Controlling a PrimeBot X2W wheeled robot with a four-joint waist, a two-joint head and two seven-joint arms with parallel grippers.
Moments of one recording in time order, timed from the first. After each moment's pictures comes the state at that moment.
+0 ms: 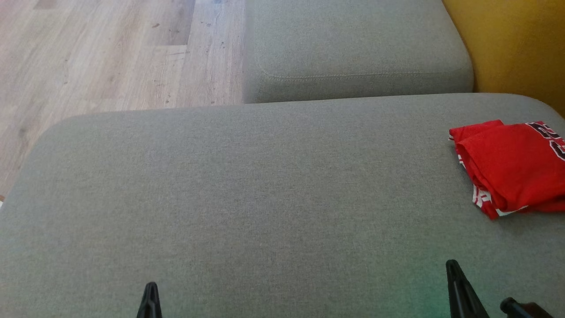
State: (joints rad) left arm 0.30 0.06 -0.13 0.14 -0.29 0.04 -0.22; right arm 0.31 -0.04 0.05 0.13 0.28 0.12 -0.22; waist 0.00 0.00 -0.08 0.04
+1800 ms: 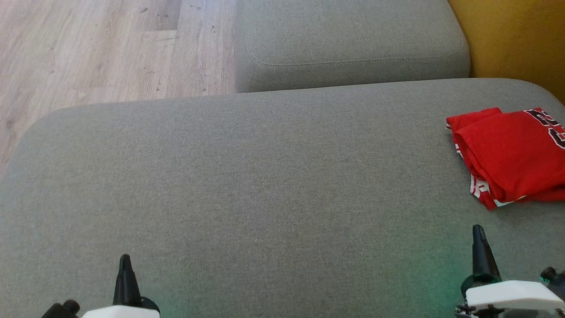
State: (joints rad) left arm 0.13 0.07 -0.06 0.20 -0.95 -0.04 -0.09; right arm 0.14 -0.05 0.00 0.20 0.94 0.12 -0.09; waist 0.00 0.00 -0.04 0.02
